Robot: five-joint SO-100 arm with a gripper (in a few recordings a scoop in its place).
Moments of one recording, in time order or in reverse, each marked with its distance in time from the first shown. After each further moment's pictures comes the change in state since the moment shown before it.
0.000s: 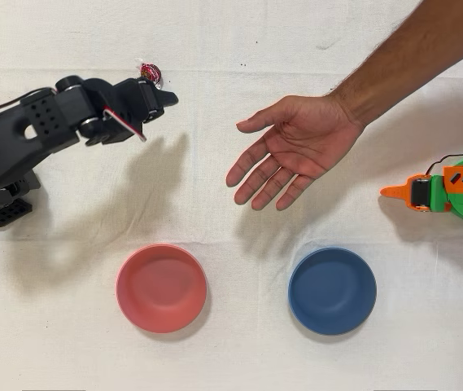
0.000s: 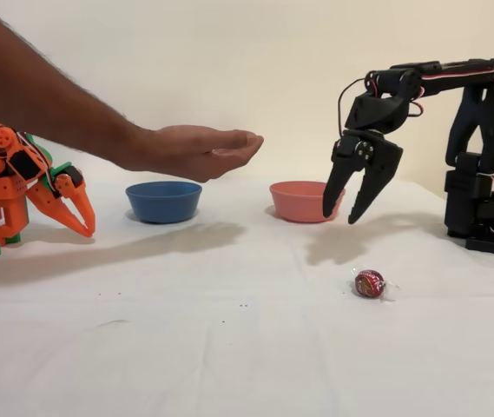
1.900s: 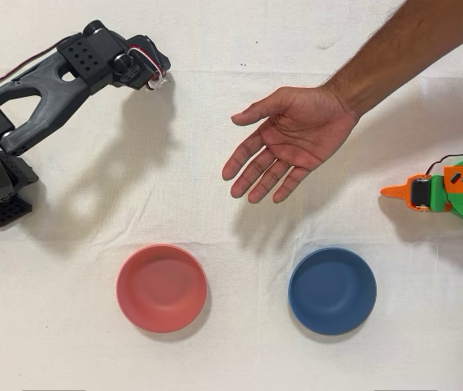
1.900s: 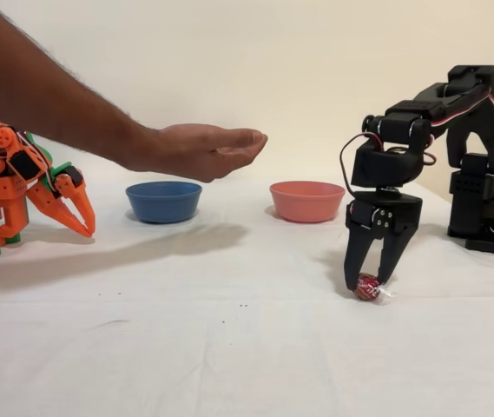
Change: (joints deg) arm -11.9 -28.3 -19.7 4.7 10.5
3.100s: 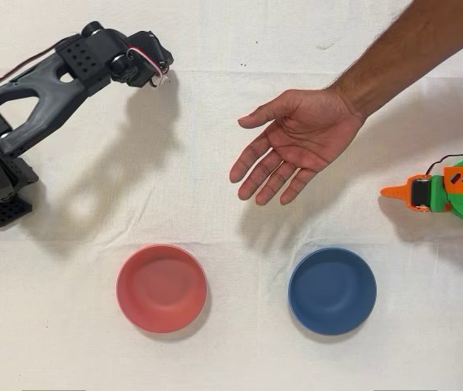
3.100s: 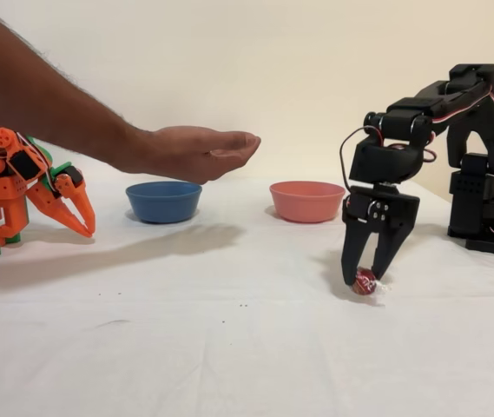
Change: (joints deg) arm 0.8 5.3 1.9 -6.9 0.0
